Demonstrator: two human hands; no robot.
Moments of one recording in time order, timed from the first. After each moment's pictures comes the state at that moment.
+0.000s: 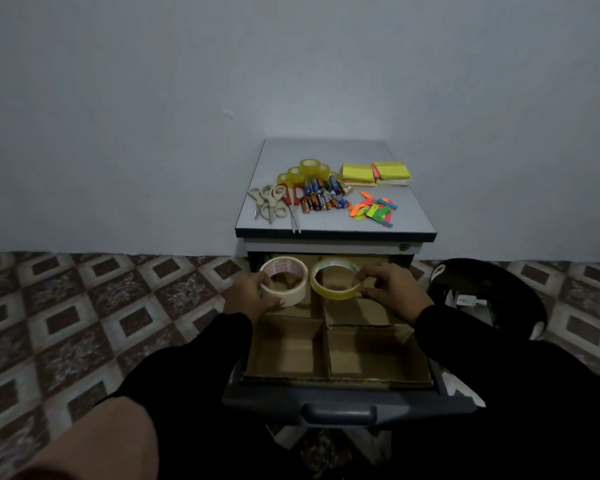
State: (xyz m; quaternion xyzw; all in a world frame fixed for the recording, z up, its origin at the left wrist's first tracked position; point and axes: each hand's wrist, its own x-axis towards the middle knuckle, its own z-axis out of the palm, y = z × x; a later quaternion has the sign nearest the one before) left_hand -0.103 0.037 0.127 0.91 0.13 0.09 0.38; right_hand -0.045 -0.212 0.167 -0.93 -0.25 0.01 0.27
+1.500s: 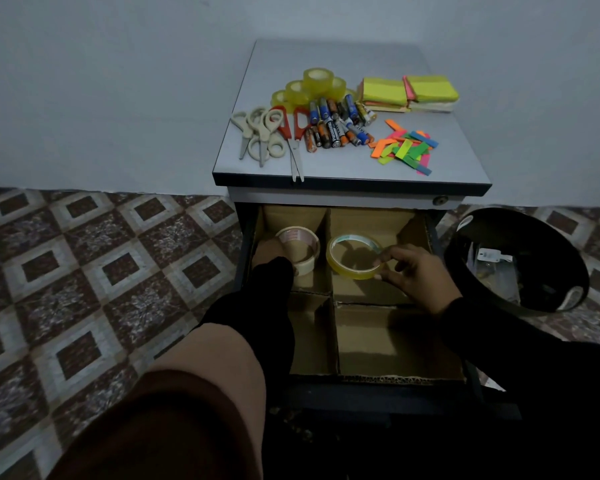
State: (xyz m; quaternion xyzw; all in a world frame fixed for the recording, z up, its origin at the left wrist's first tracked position) left_hand 0.005 0.014 0.049 0.92 0.29 -0.14 0.23; right_hand -0.002 -0.224 0.089 -0.93 -0.23 0.05 0.30
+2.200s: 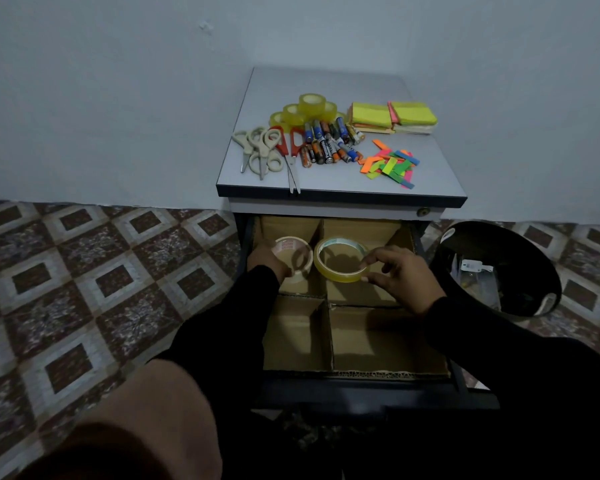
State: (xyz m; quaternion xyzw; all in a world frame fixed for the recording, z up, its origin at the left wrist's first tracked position) left_hand -0.021 0.016 0.079 0.85 0.29 -0.06 0.42; right_hand -0.014 -0.214 0.109 -0.93 -0.24 0.02 0.27
